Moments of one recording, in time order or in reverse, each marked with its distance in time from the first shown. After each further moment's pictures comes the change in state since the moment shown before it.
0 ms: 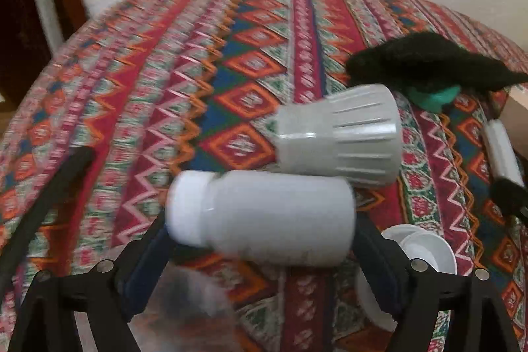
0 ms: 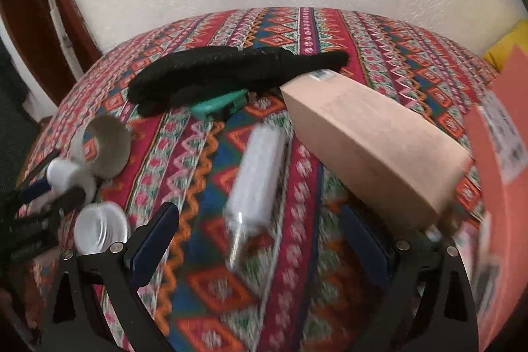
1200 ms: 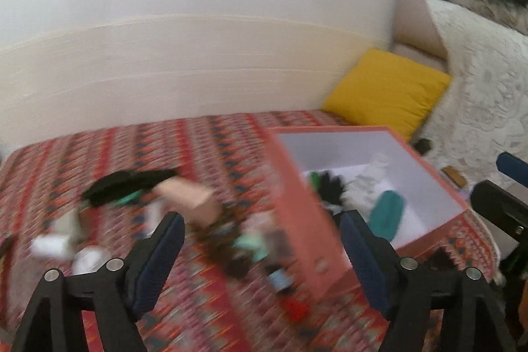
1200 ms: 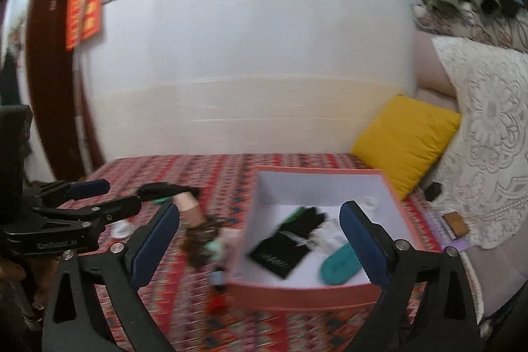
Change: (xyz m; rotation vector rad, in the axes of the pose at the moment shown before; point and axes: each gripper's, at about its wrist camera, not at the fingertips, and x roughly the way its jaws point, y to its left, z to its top) left arm -0.322 -0.193 -0.076 0.193 -0.366 -0.363; right arm -0.427 -0.154 -0.140 -0.025 -0.549 -0.114
